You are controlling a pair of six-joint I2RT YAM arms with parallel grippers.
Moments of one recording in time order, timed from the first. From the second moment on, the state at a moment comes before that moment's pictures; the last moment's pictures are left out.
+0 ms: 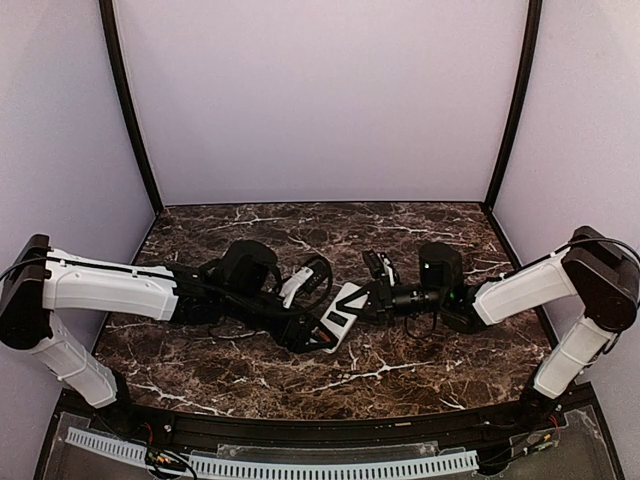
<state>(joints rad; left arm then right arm) -1.01 1.51 0.90 -0.05 0.44 -0.38 0.80 1.61 0.62 0.73 -0.73 1.10</state>
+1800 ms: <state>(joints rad) -0.99 1.55 0.93 -0.09 0.49 -0.33 0.81 1.60 0.59 0.83 -0.76 1.11</state>
